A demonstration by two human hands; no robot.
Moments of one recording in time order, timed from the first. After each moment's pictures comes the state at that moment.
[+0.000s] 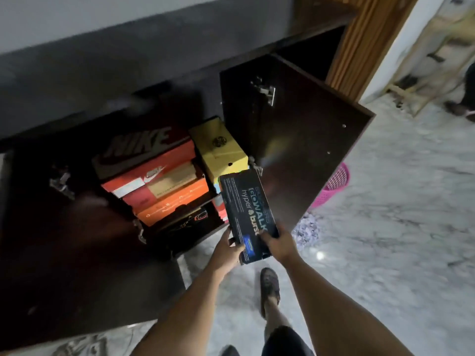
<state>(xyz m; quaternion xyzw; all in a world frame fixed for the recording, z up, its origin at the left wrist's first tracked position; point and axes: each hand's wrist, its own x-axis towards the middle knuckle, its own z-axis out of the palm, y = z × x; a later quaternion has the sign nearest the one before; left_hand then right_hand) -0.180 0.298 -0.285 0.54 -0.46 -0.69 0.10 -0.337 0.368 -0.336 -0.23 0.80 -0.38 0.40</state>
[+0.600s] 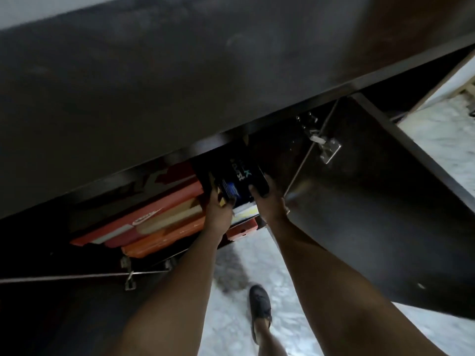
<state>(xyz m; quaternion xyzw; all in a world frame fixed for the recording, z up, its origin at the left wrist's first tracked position) -0.296 -0.014 -0.332 0.63 -0.45 -0.59 0.23 -0.437 0.016 -0.346 -0.31 0.80 -0.37 0.35</state>
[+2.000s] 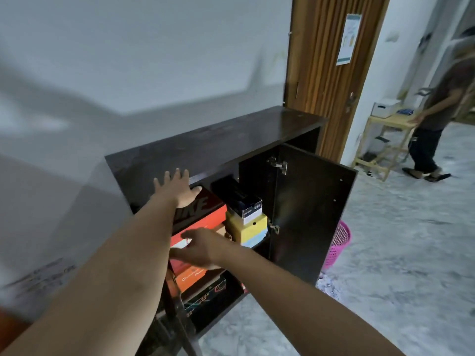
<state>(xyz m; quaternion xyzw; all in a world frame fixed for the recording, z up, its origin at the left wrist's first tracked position) -0.010 0.046 -0.024 0.49 -0.87 -0.05 0.01 -0.042 0.268 -0.014 -0.60 0.68 -0.21 0.36</state>
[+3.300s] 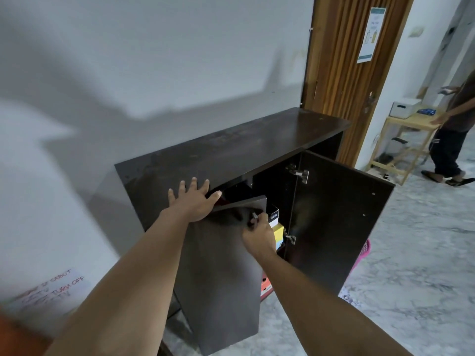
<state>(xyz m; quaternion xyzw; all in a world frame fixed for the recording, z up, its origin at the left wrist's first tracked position) -0.012 0.031 -0.014 0.49 -0.87 -0.12 -0.02 -0.146 0.168 -0.123 -0.29 0.80 -0.48 0.22</state>
